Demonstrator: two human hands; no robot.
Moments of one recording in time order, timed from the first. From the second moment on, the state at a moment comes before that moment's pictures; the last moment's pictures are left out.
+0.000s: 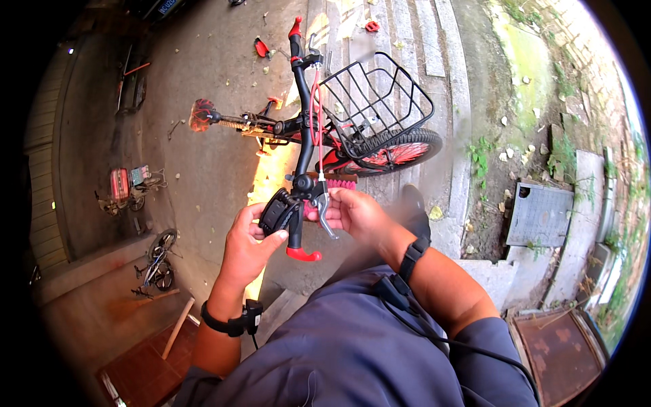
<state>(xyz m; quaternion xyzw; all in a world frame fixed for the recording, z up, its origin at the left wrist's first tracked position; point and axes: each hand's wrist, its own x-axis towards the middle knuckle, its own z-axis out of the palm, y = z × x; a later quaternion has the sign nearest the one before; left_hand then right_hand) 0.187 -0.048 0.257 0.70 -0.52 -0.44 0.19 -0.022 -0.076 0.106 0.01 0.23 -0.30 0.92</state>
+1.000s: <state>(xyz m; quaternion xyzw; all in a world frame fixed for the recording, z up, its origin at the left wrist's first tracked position) 0.184 -0.126 0.272 0.50 -0.85 -0.14 0.05 -0.031 -0.088 0.103 -0.16 0.42 -0.36 0.82</state>
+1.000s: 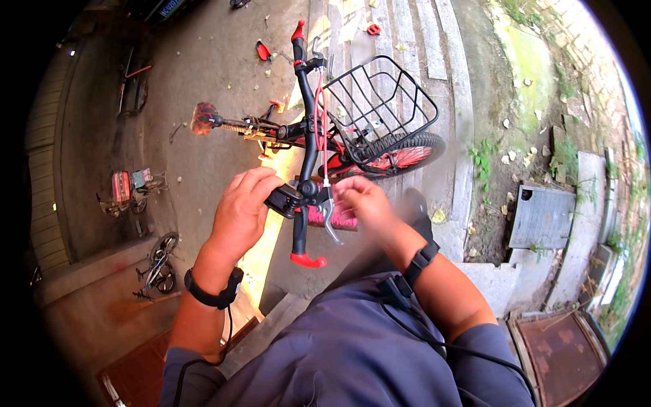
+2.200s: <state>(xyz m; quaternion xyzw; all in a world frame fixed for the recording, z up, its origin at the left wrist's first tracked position) 0.158 -0.112 0.252 0.60 -0.66 -0.42 0.15 -0.033 -0.134 0.174 -0.40 0.28 -0.40 0.78</state>
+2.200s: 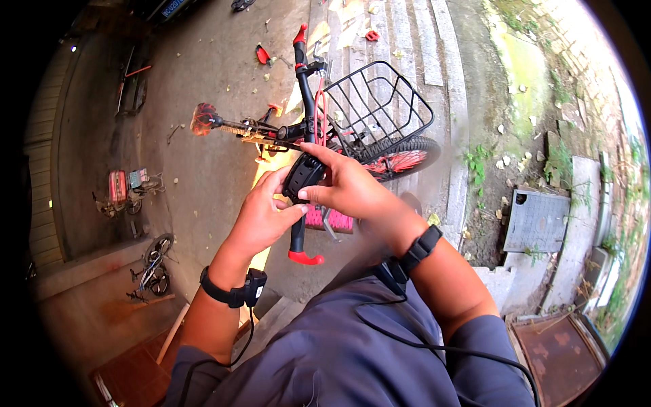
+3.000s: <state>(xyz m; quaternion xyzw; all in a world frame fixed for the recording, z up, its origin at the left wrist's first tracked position) 0.161 -0.088 0.248 0.57 -0.64 -0.47 0.22 -0.059 -0.069 0.181 -0.44 0.39 -0.20 0.78</state>
